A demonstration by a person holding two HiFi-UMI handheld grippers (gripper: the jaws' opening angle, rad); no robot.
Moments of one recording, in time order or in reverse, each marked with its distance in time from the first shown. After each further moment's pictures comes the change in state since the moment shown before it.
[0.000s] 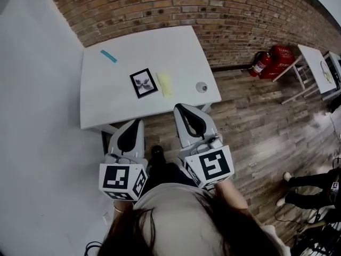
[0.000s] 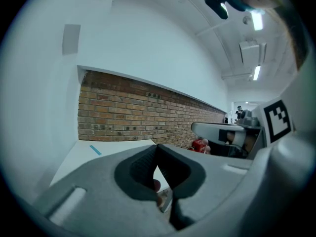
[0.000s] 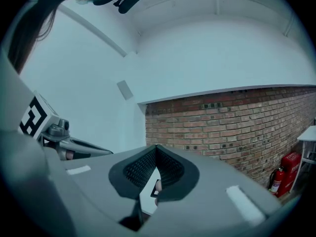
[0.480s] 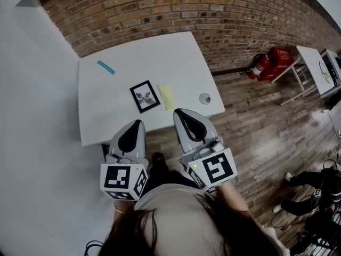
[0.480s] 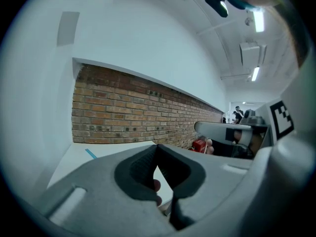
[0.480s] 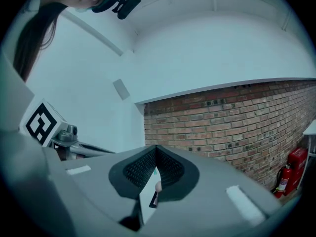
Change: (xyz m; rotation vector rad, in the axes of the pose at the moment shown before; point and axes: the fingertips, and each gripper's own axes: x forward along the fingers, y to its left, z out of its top) left arm 0.060 0.050 0.012 0.005 0.013 -0.038; right arm 0.064 -0.013 -0.001 0.033 -0.010 0.018
